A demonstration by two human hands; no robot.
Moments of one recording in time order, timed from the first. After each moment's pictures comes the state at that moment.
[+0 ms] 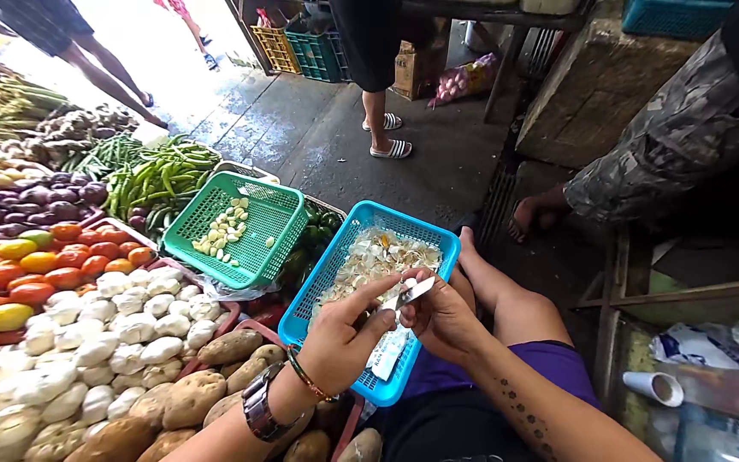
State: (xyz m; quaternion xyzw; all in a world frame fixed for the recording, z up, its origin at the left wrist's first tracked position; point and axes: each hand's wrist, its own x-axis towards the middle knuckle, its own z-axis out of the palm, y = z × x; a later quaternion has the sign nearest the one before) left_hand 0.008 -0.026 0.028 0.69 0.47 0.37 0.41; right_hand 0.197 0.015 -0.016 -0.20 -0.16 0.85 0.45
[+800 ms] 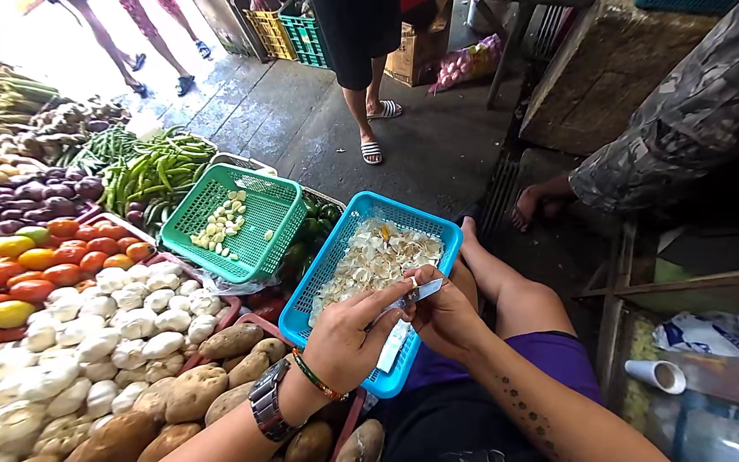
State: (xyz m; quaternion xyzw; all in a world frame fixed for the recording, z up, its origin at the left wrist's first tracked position) left_hand 0.013 -0.030 0.016 0.76 0.48 0.33 0.28; right_hand 0.195 0.010 -0.020 -0.22 -0.12 0.85 0.47
